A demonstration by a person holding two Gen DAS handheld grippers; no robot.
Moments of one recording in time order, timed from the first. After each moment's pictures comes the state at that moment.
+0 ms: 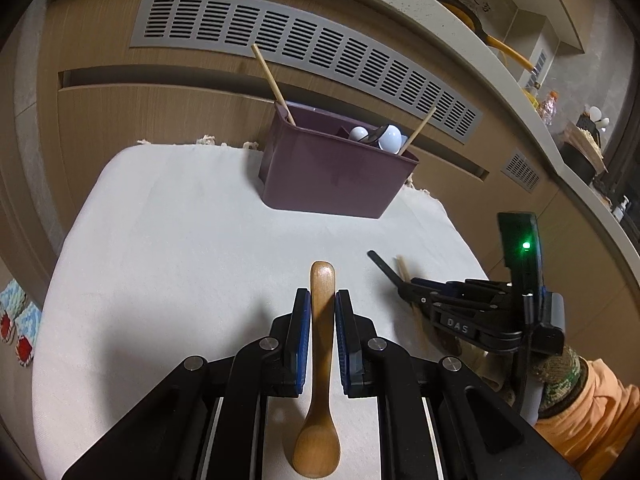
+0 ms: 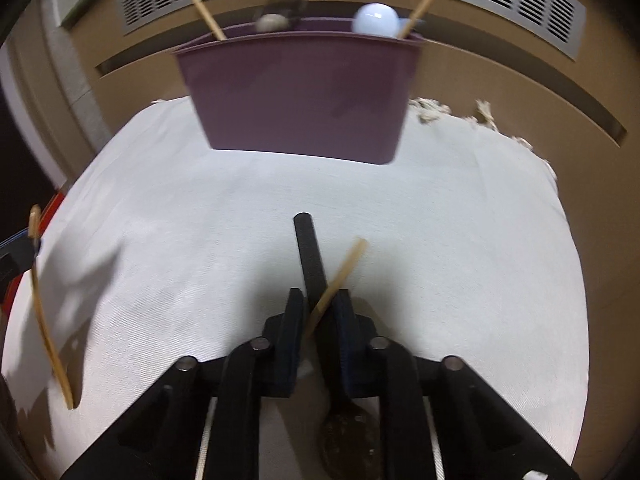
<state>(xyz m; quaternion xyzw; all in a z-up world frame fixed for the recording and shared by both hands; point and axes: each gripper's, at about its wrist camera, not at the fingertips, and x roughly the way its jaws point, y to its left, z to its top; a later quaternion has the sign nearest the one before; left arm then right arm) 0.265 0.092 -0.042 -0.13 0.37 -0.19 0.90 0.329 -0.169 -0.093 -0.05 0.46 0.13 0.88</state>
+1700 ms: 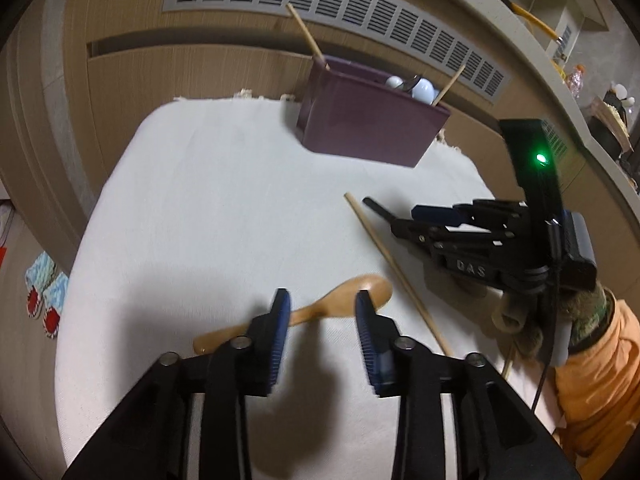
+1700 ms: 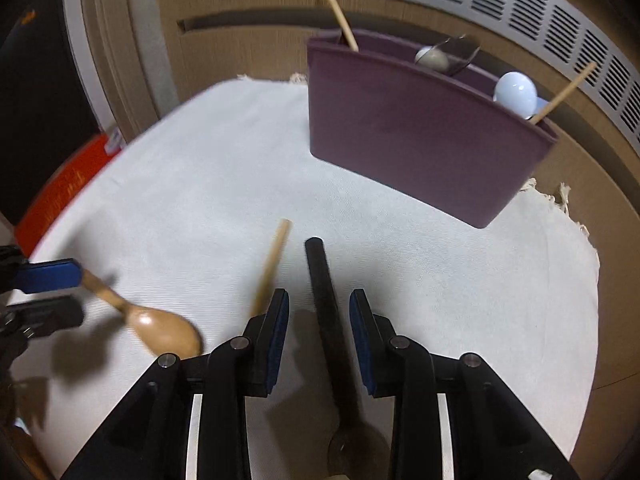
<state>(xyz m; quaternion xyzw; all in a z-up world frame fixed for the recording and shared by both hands) 0.241 0.106 -0.056 -0.09 0.44 -0.15 0.88 0.338 -0.103 -0.079 -0.15 0.45 0.22 0.85</state>
